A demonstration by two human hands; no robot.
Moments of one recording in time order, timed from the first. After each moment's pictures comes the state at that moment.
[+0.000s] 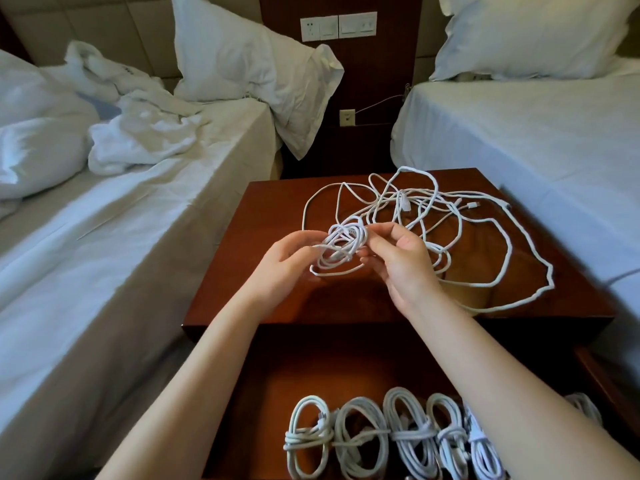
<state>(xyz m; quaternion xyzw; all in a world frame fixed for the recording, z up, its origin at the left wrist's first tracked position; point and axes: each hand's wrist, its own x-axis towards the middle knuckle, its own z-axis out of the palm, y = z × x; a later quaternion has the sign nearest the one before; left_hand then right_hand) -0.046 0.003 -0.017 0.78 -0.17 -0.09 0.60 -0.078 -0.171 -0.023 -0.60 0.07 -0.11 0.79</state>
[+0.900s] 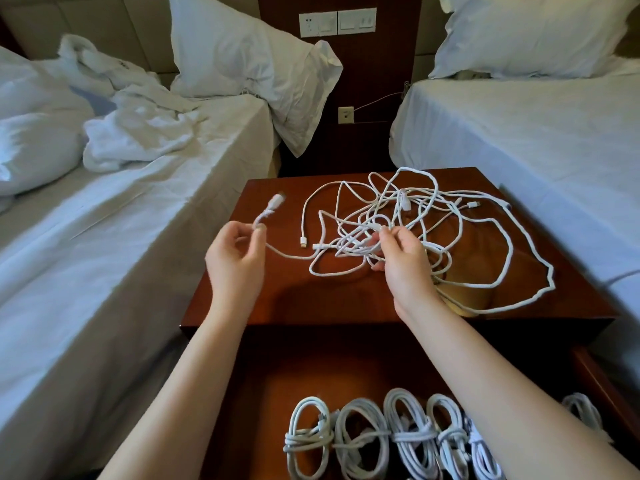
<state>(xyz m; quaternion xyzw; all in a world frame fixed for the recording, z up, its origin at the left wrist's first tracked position) -0.037 0.026 -0.025 0.79 -0.01 0.29 0.54 -0.068 -0.171 -0.036 -0.72 0.16 -0.18 0.65</state>
